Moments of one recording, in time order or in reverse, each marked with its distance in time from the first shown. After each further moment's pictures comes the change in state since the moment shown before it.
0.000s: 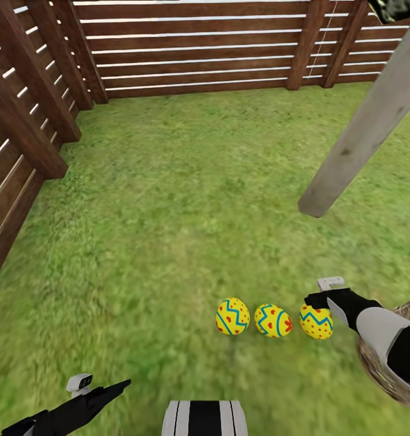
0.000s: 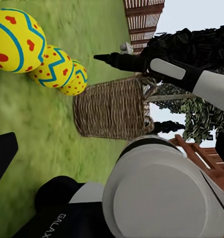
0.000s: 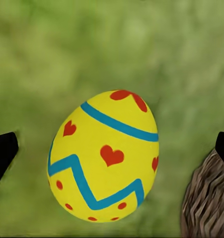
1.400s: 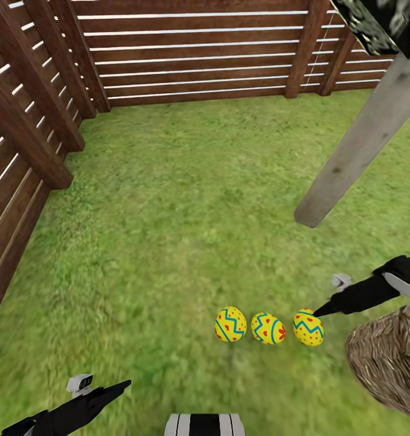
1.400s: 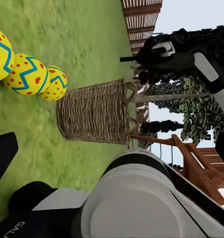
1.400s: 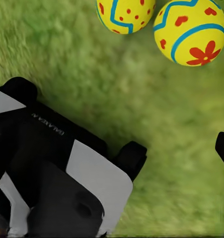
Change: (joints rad) left arm 0.000 -0.001 0.000 0.000 -0.005 -0.001 0.000; right arm 0.002 -0.595 -0.005 -0.982 0.022 0.745 0.791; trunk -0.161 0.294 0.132
